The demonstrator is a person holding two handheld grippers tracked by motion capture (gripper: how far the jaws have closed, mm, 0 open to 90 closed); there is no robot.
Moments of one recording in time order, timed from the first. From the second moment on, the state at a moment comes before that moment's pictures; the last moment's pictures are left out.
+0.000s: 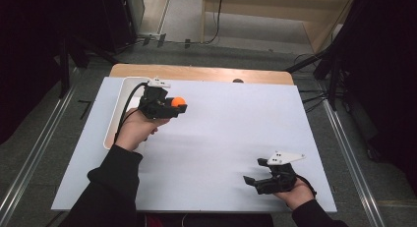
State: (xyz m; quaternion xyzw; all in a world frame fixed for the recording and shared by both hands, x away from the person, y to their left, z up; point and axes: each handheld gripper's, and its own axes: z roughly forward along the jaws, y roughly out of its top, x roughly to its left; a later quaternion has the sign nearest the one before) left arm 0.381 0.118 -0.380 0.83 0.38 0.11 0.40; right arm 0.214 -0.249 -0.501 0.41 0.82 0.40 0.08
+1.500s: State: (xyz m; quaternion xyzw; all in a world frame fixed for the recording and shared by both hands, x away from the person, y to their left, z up) left arm 0.396 0.177 -0.376 0.79 0.45 0.15 0.39; right arm 0.215 -0.247 -0.501 0.41 0.82 0.40 0.08
